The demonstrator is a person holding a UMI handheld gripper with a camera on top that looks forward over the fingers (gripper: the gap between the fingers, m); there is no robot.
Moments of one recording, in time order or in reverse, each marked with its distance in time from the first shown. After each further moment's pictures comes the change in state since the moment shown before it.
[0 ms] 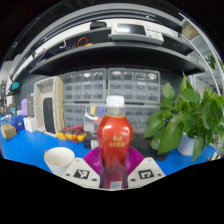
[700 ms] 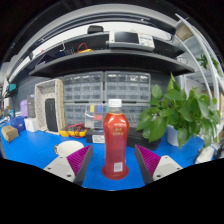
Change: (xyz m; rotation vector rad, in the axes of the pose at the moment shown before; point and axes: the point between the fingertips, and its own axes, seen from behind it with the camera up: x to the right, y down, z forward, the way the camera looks) arm -0.004 0.007 -0.069 -0.011 0.071 0.026
